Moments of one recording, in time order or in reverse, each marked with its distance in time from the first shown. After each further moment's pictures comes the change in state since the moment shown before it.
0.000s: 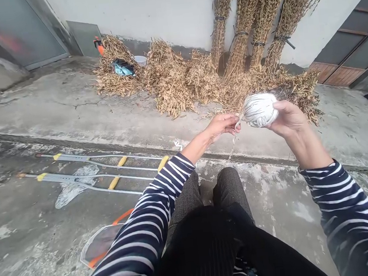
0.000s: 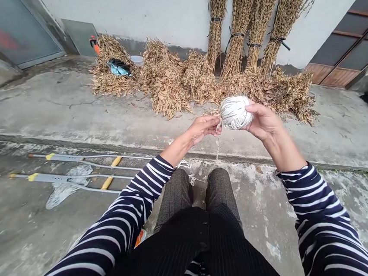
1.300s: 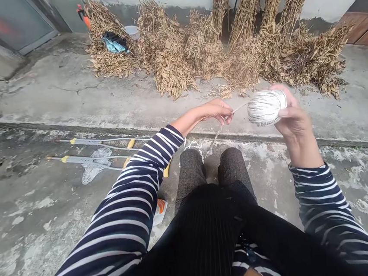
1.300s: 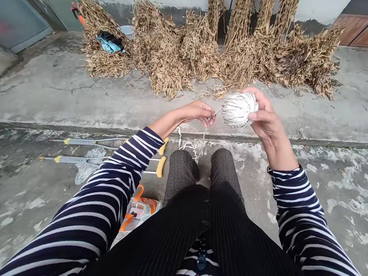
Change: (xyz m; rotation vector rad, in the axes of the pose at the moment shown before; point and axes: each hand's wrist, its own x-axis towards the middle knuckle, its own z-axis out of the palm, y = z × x) left_hand 0.009 -0.002 -0.035 0.444 -0.237 -0.326; right_hand -0.033 0.057 0.000 -0.041 0.098 -0.211
